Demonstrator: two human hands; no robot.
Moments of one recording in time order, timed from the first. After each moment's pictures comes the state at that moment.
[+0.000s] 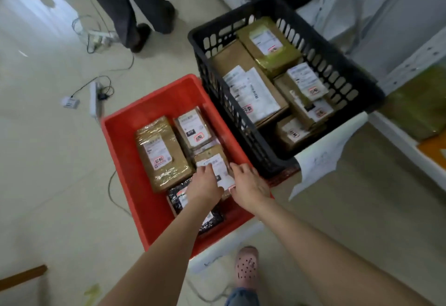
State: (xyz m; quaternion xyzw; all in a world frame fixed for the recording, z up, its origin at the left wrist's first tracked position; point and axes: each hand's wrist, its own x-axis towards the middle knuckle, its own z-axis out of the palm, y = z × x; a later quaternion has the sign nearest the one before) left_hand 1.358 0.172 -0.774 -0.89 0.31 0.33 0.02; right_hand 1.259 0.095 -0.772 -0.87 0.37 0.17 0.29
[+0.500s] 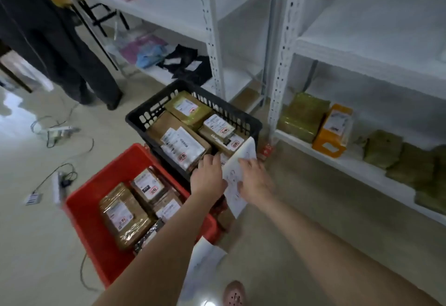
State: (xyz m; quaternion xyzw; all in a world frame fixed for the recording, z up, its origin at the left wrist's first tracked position) left_hand 1.210 0.051 -0.605 -0.82 0.56 0.13 0.02; right_hand 1.088 0.007 -0.624 -0.82 0.52 0.00 0.23
